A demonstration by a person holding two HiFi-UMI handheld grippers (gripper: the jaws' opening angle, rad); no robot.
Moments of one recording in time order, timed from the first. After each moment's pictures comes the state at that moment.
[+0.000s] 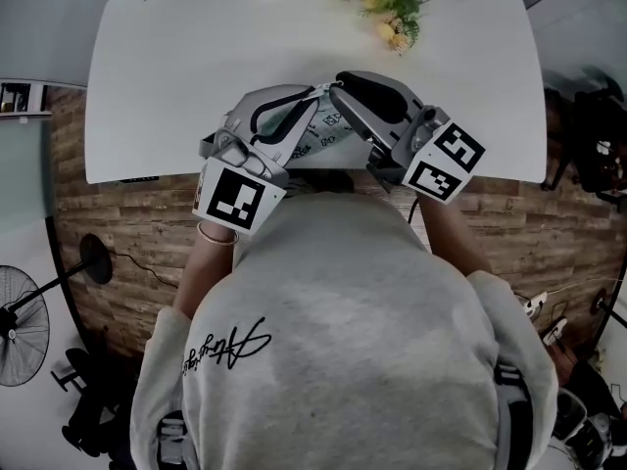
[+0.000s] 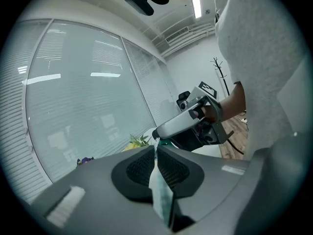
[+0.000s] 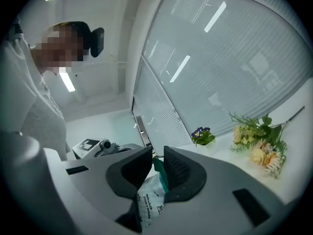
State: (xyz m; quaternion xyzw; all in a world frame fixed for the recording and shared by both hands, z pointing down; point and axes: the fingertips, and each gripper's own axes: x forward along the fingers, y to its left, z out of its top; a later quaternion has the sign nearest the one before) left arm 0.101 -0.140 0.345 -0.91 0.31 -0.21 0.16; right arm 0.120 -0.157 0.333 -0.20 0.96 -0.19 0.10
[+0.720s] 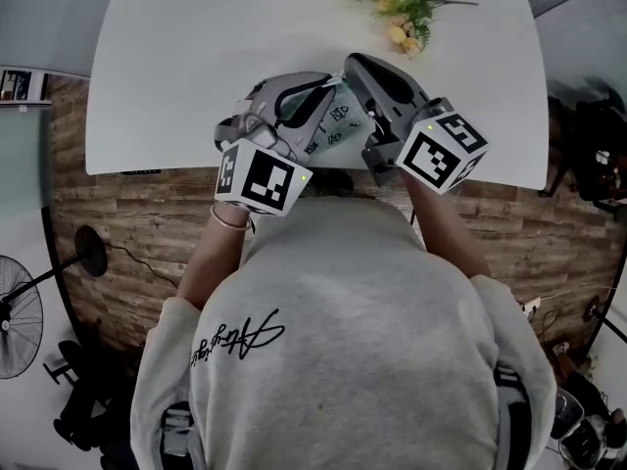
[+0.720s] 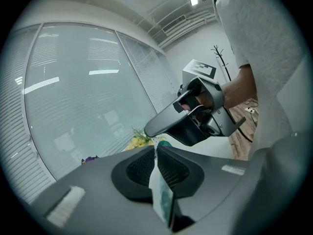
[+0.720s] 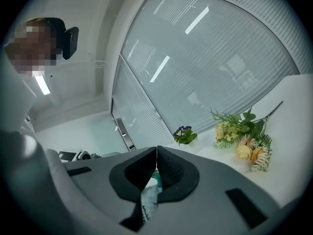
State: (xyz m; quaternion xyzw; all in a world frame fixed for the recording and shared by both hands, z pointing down) left arm 0.104 -0.158 0.360 -0.89 0.34 -0.25 0.18; right arm 0.122 -0.195 0.341 -0.30 0.91 -0.26 0.09
